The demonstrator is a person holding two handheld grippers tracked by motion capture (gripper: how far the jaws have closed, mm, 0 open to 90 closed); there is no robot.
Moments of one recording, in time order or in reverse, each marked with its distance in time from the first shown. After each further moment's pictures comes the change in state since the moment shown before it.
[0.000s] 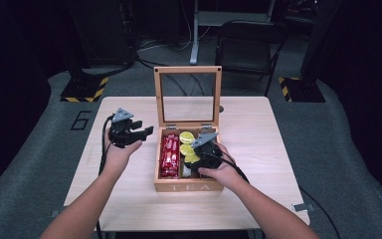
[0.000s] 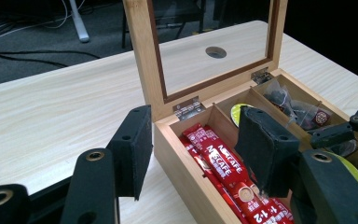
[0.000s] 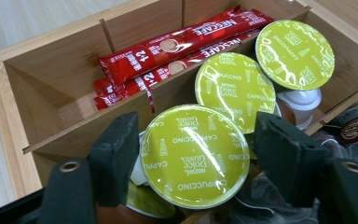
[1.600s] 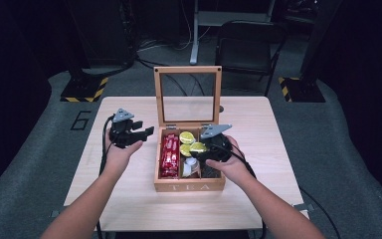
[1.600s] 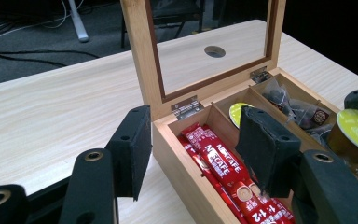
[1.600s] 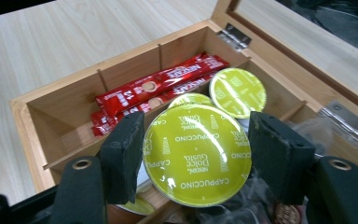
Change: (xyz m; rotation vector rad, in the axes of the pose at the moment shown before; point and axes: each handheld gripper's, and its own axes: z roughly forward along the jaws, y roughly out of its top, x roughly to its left) left arm -0.001 0.000 0.001 0.002 -0.002 0.008; right arm -0.012 0.013 -0.043 -0.113 -0.046 0.017
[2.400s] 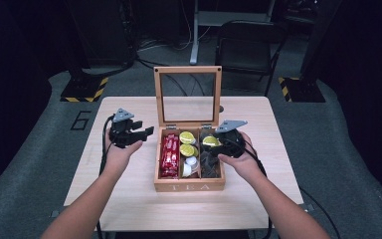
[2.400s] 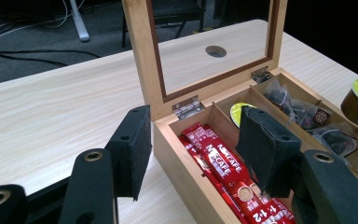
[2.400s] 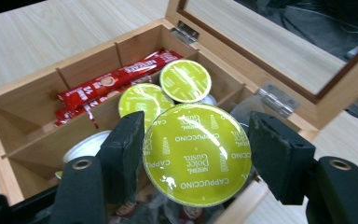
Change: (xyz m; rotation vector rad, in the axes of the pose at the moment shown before) left arm 0.000 0.000 0.000 0.001 0.003 0.000; right arm -0.027 -0.011 -0.025 -0.011 -0.083 0.042
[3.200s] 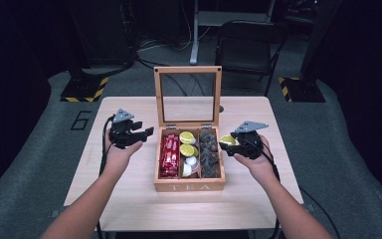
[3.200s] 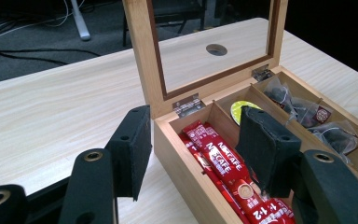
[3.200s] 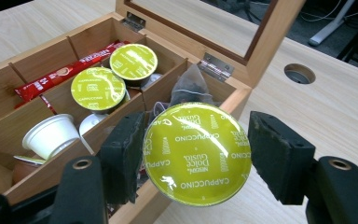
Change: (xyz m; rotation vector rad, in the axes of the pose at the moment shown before) left arm -0.001 -0.001 0.000 -0.002 0.007 -0.005; right arm -0.028 -0.030 -0.028 -0.035 -0.098 0.103
